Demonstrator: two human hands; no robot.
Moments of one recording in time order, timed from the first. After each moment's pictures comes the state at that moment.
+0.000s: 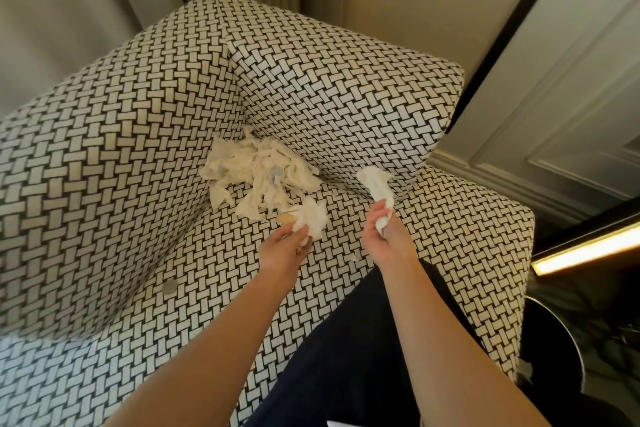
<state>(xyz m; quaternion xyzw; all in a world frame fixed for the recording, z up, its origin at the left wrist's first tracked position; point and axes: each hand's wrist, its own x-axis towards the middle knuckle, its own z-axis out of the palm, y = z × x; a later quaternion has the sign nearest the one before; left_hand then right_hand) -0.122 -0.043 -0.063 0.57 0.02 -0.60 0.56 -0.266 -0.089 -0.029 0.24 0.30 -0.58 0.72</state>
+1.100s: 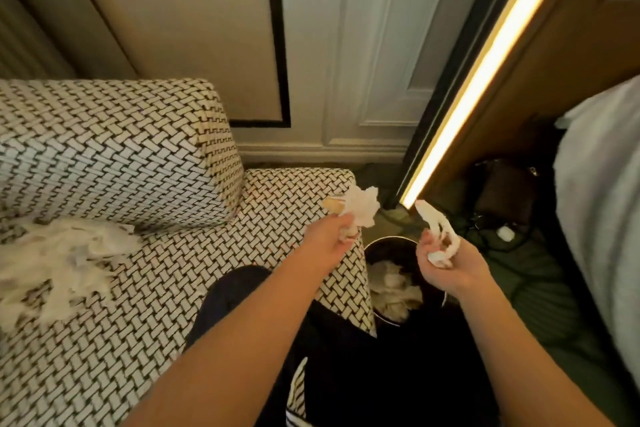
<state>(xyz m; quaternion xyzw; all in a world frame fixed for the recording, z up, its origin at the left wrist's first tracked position) -0.425 -0.073 -0.010 0.50 -0.15 -0.81 0.26 -0.602 0.017 -0.022 0.30 0.36 -0.65 0.60</state>
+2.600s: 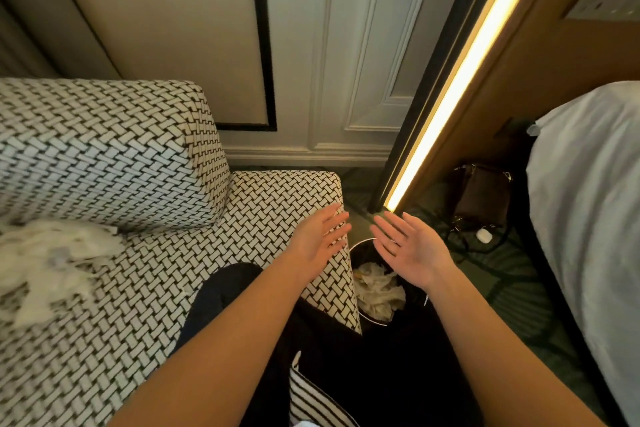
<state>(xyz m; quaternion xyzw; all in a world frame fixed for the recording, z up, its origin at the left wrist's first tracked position) -0.414 -0.057 0.006 0.44 -0.27 -0.81 0.26 -0.565 0.009 0.004 0.02 0.51 -0.60 0.61</state>
